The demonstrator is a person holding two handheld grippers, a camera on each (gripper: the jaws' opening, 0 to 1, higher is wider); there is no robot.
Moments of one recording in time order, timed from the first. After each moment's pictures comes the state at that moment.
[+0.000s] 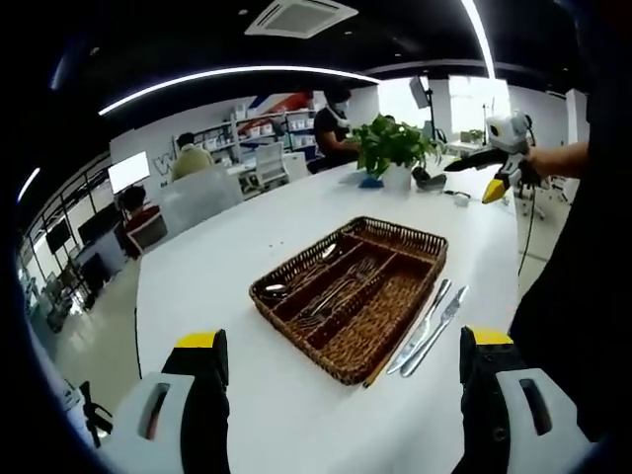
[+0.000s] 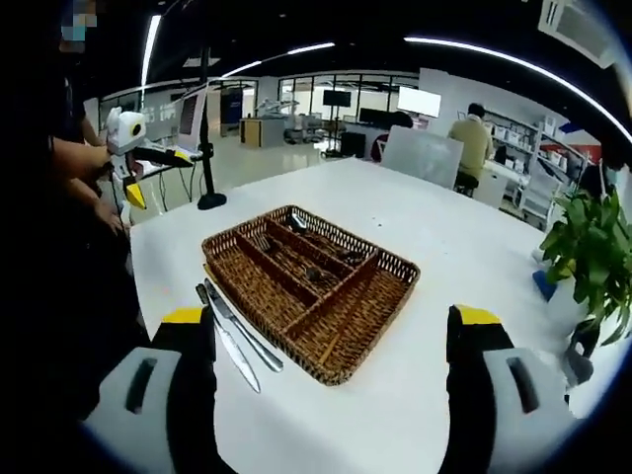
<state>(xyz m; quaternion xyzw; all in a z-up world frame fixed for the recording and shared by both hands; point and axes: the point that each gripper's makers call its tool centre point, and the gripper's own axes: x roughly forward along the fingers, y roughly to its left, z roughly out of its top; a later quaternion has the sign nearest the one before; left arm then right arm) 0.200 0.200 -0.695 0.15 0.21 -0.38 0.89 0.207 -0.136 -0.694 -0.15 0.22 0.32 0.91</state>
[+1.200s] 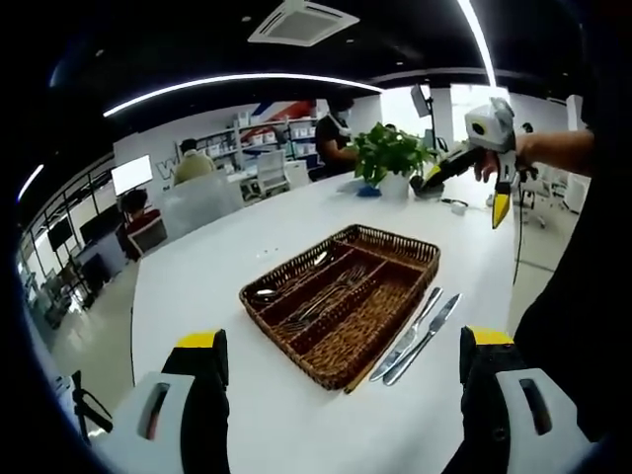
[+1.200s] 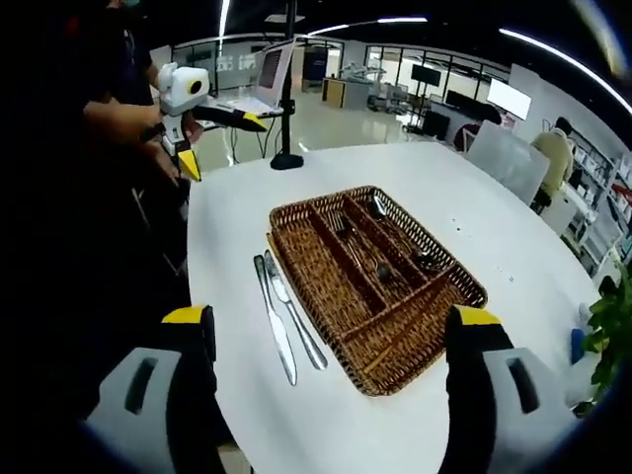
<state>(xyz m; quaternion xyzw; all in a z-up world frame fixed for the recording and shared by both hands) 0.175 0.184 -0.701 0.13 0.20 -0.38 0.90 0.178 -0.063 -0.710 -0.24 0.28 0.47 0.80</state>
